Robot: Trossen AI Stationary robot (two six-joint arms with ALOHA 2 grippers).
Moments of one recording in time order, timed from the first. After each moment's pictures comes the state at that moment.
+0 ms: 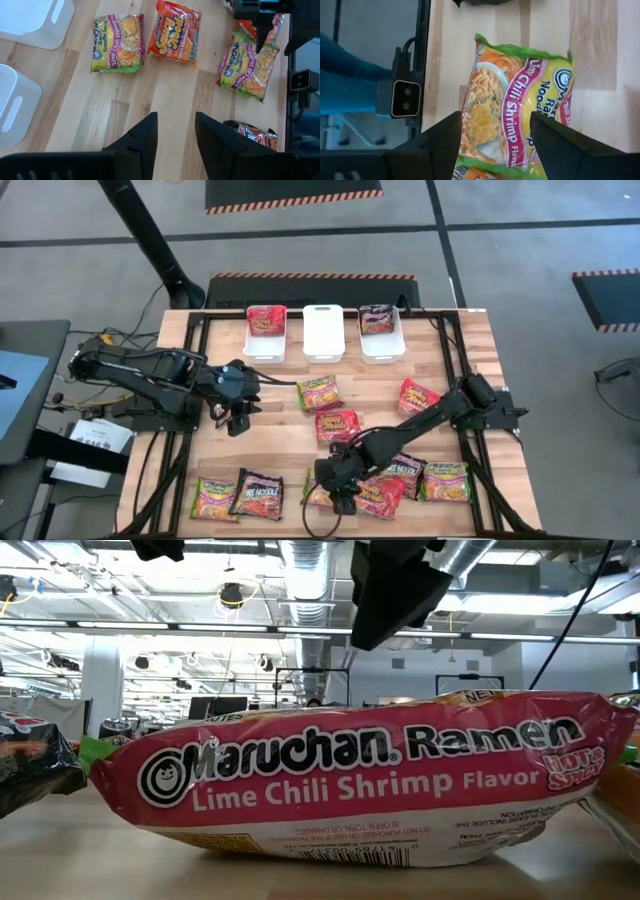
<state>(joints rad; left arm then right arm) -0.22 1.15 1.26 -0.98 -0.17 -0.44 0.47 2.02 1.61 -0.60 -0.07 0.49</state>
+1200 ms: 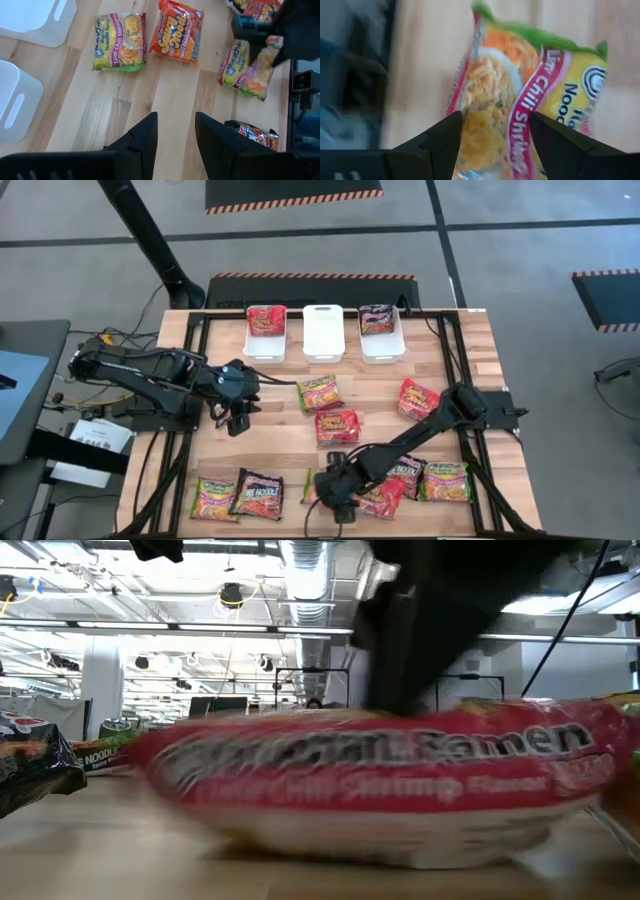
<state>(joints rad) -0.22 1.15 1.26 -0.99 -0.18 -0.45 0.51 2.12 1.61 -0.58 0.03 0.44</state>
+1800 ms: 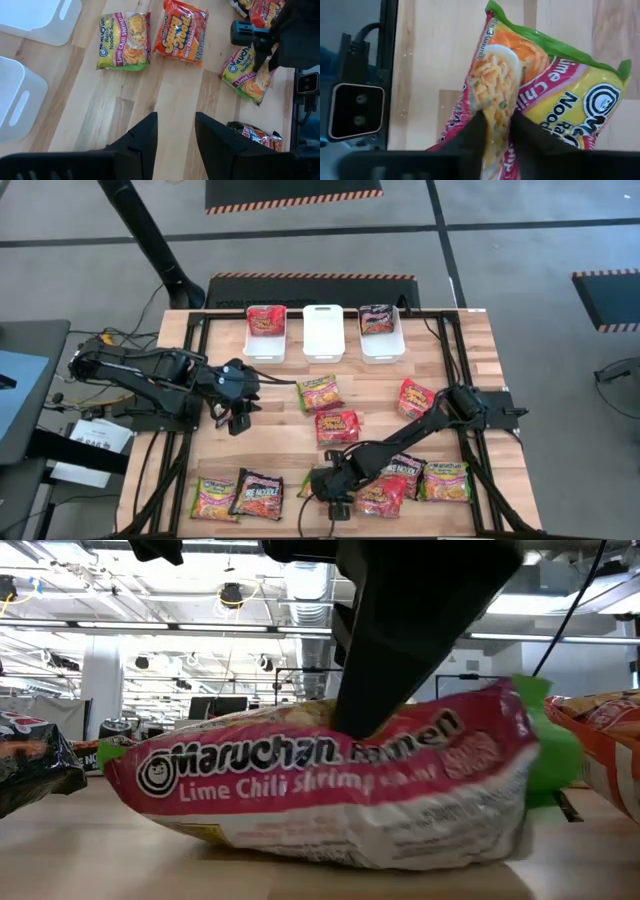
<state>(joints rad) -0.22 1.15 1.26 -1.00 -0.19 -0.46 0.49 2.18 1.62 -0.58 -0.02 0.48</state>
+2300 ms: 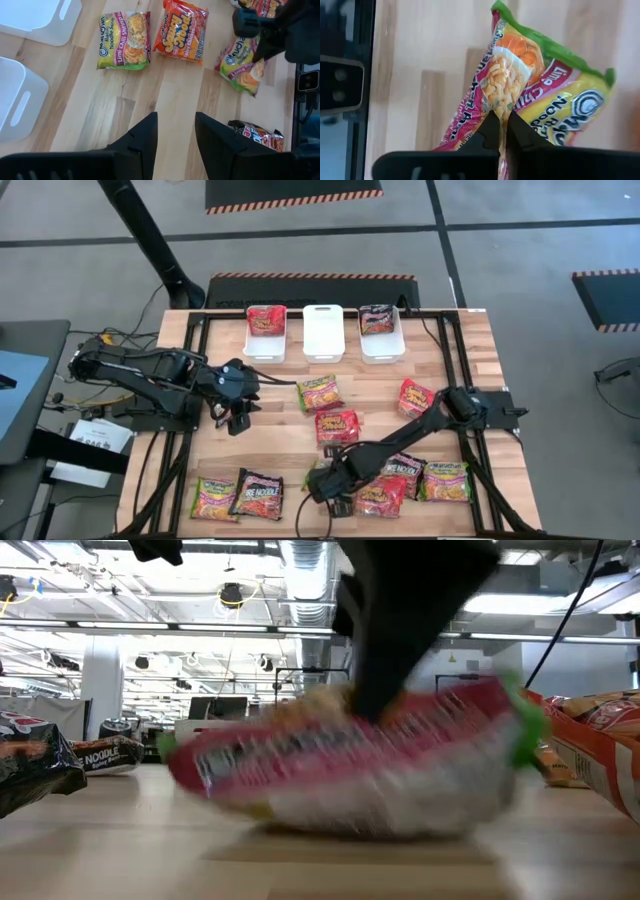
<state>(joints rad) -0.22 1.15 1.26 -1.00 -0.19 -0.45 0.48 2.19 1.80 -0.80 0.02 0.39</state>
